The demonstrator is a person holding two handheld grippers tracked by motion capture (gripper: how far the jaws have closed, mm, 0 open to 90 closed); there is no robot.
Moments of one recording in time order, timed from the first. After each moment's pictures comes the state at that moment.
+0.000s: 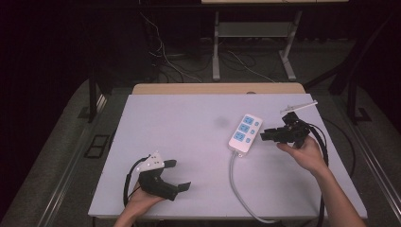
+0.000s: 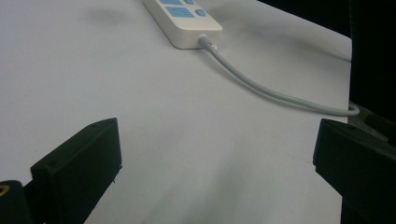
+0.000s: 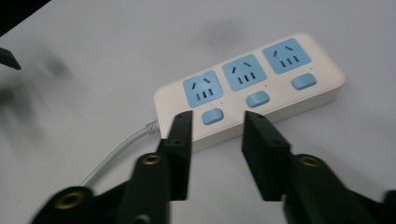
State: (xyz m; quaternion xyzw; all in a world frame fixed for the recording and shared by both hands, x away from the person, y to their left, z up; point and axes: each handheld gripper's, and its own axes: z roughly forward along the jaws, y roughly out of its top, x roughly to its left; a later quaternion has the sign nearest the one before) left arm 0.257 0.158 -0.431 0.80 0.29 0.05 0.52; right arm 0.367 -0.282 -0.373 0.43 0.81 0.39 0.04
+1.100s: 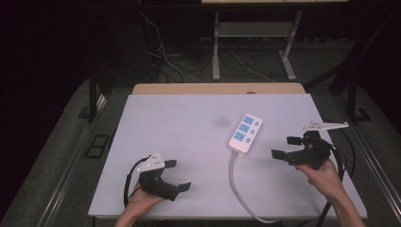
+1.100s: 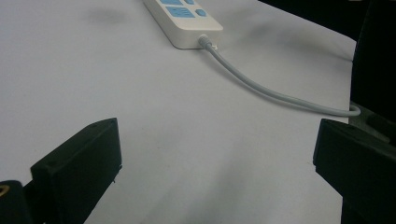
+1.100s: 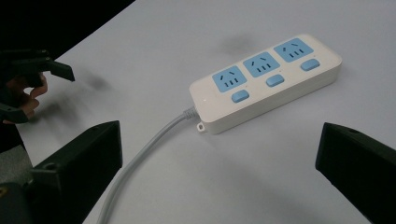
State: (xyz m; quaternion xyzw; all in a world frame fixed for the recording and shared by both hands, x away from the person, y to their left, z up) left arm 0.256 0.157 -0.431 0.80 0.29 0.05 0.52; right arm 0.296 -0.306 -0.368 0.44 0.77 0.46 0.05
